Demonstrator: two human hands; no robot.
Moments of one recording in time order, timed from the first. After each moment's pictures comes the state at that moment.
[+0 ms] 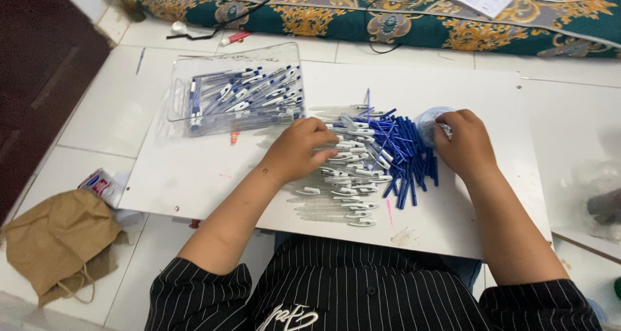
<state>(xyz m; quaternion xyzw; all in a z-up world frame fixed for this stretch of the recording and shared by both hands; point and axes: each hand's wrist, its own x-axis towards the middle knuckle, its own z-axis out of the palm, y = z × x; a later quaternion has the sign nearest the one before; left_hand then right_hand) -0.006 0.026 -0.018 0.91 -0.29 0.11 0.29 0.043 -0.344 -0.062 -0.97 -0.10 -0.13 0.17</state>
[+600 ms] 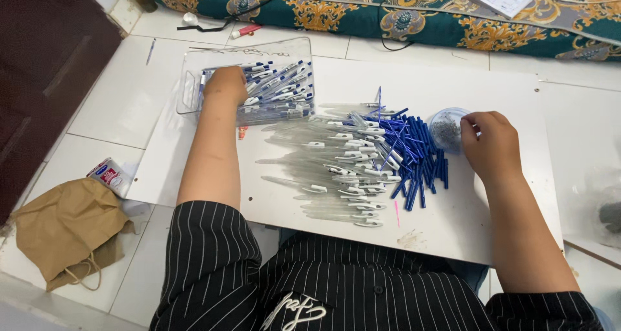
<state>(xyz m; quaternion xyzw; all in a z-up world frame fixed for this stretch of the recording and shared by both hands) 0.130 0.179 -0.006 0.97 0.18 -0.12 0.07 0.039 -0.361 -0.060 -0.95 -0.06 -0.14 0.28</state>
